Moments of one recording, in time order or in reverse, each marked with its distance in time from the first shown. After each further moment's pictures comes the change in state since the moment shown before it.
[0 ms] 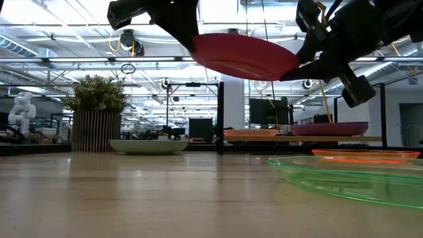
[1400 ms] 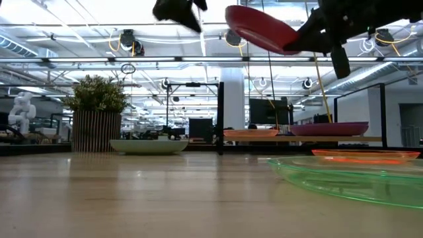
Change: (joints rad) left arm 0.047 -0.077 0.000 0.166 -0.503 -0.365; right arm -0.011 -0.219 -0.003 0.029 0.417 0.000
